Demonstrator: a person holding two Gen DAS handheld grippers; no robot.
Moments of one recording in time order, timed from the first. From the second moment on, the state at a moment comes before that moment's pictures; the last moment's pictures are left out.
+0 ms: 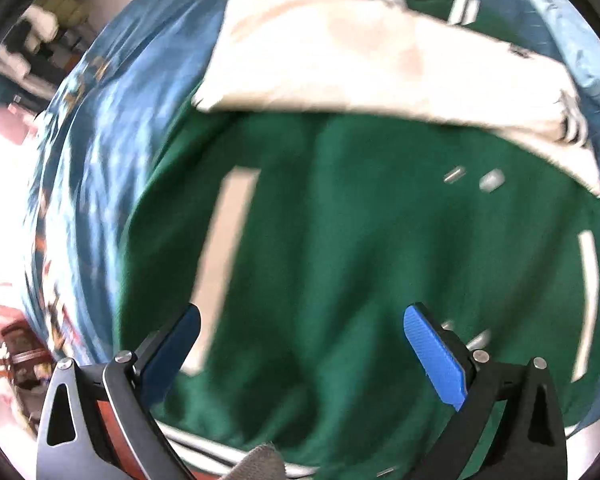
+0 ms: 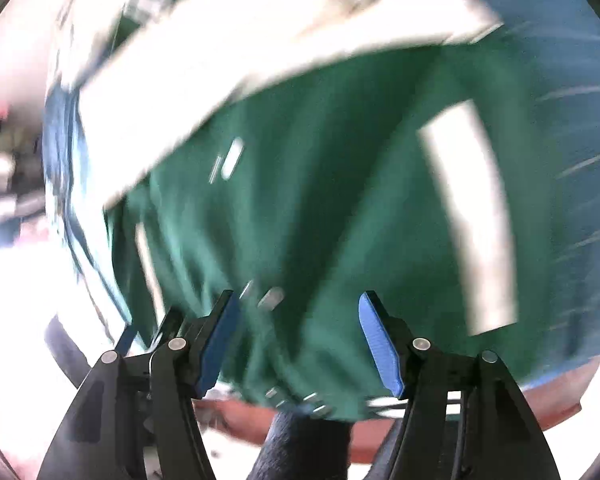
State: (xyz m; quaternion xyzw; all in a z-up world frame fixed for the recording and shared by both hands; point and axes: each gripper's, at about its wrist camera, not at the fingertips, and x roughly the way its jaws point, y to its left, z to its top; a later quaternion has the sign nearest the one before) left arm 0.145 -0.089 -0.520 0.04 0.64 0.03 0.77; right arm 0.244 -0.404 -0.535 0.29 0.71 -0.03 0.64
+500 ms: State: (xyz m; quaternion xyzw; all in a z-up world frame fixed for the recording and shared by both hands) left arm 0.191 -0.179 -0.592 0.15 0.60 0.12 0.77; right arm 0.342 -0.532 -0.688 0.21 0.74 0.05 0.63
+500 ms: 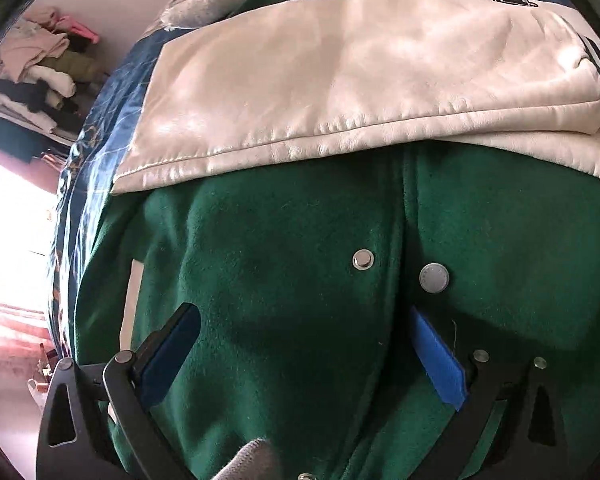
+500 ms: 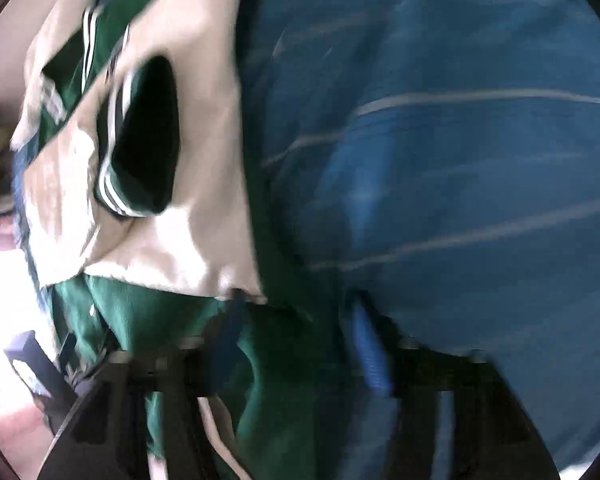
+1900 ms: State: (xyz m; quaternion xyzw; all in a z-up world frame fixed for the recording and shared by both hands) left arm 0.228 -0.034 -0.509 -0.02 0.61 0.03 0.79; right arm 0.361 -0.451 -0.571 0.12 0.70 0.04 0.70
